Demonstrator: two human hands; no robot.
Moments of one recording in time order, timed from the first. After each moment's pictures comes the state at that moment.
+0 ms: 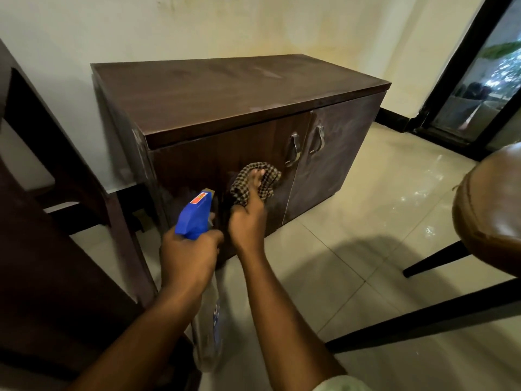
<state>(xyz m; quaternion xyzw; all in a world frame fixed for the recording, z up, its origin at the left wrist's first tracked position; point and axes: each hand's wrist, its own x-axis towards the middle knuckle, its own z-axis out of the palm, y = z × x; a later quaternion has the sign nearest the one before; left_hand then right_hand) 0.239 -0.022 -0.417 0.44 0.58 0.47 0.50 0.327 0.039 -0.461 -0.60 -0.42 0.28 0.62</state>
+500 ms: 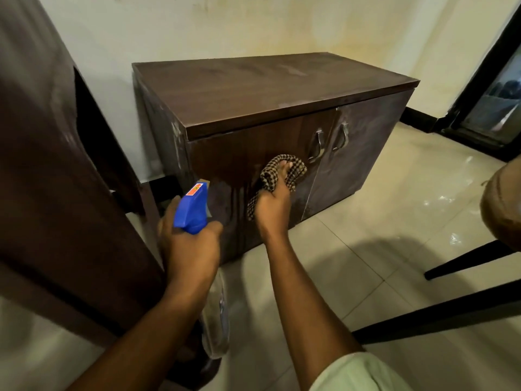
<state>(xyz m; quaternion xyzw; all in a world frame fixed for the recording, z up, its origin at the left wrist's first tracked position) 0.210 -0.035 -0.411 0.40 0.61 0.52 0.44 0.329 0.042 -0.451 -0.61 -0.40 0.28 0.62</state>
